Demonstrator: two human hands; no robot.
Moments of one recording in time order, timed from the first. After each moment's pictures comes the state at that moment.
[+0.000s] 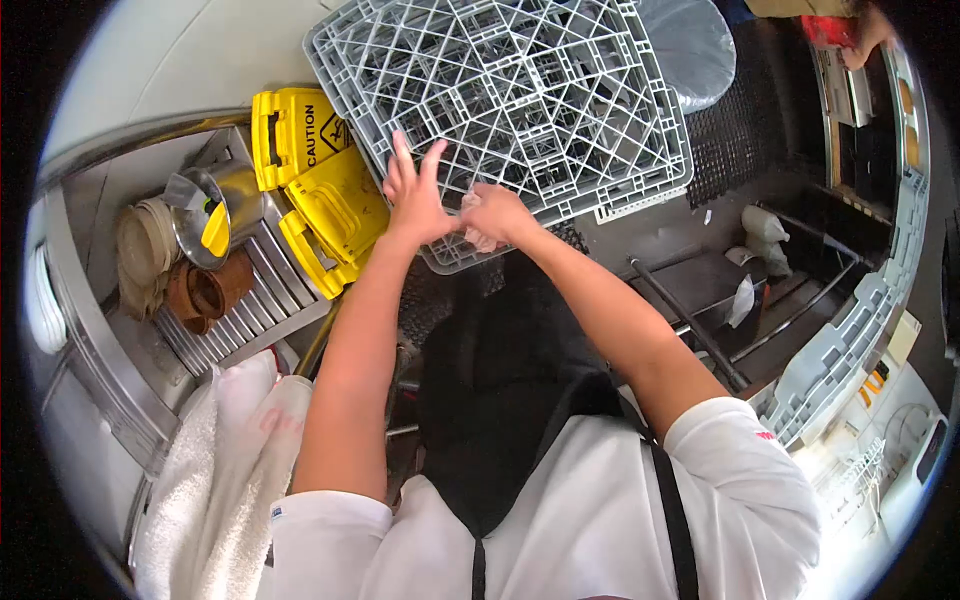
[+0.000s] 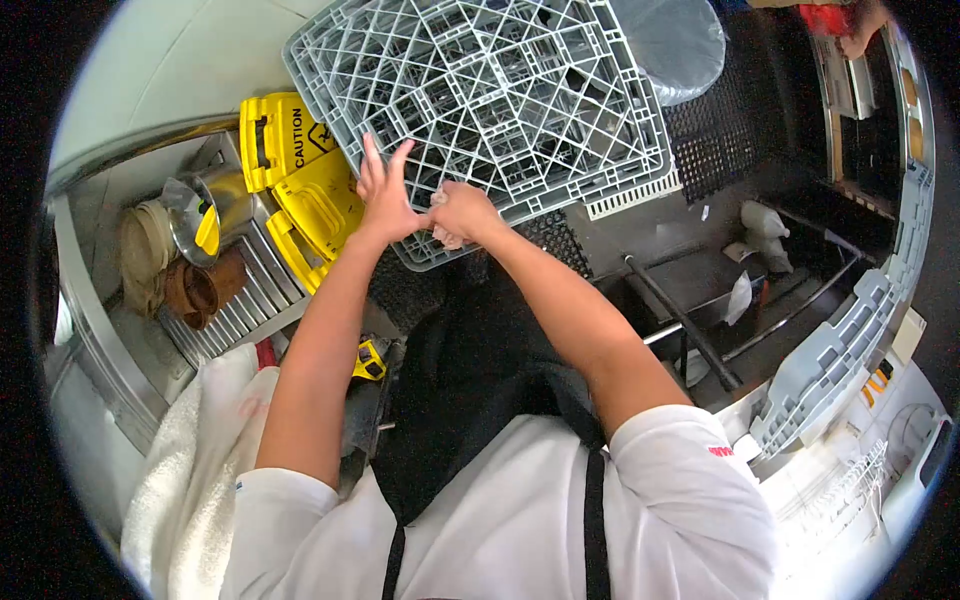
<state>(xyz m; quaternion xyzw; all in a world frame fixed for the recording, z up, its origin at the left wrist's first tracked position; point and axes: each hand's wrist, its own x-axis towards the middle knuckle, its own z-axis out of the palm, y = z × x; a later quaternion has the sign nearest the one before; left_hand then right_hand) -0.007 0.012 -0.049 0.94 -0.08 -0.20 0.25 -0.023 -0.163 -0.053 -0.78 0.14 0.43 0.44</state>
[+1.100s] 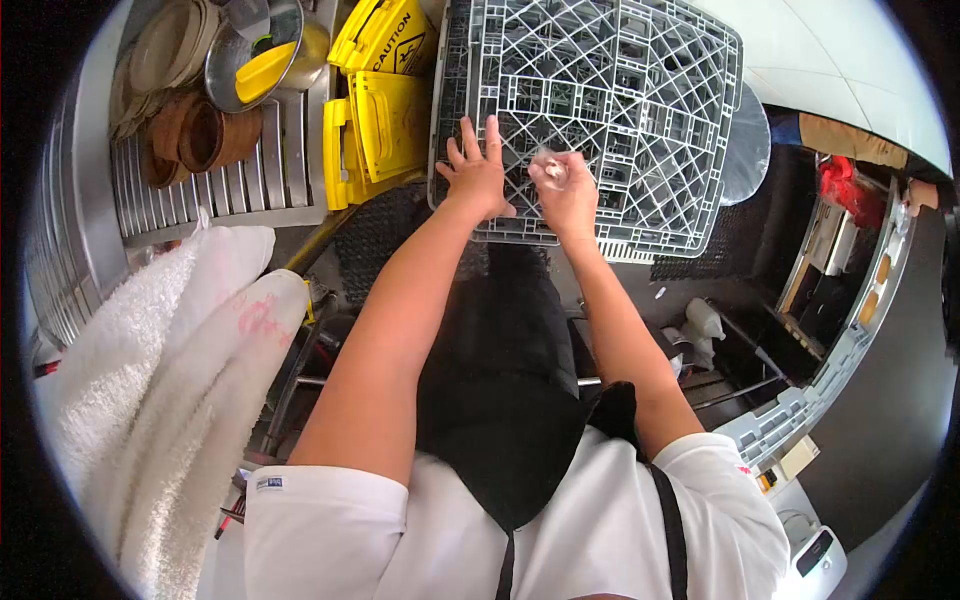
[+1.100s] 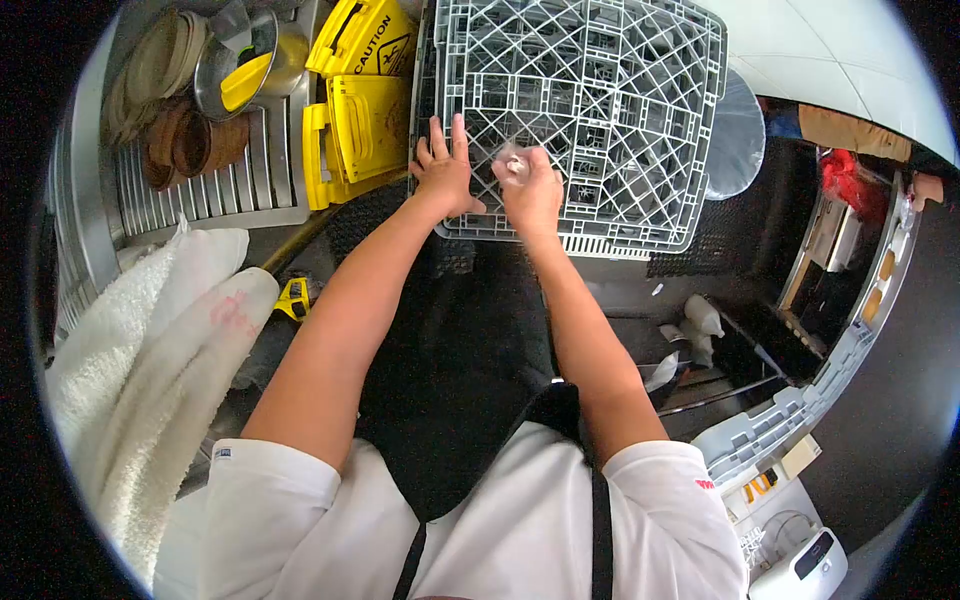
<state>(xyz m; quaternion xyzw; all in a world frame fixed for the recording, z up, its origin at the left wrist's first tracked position) -0.031 0.012 -0.043 0.88 0.13 -0.40 0.22 -0.027 -0.140 -0.031 -0.90 0.08 0.16 0.40</state>
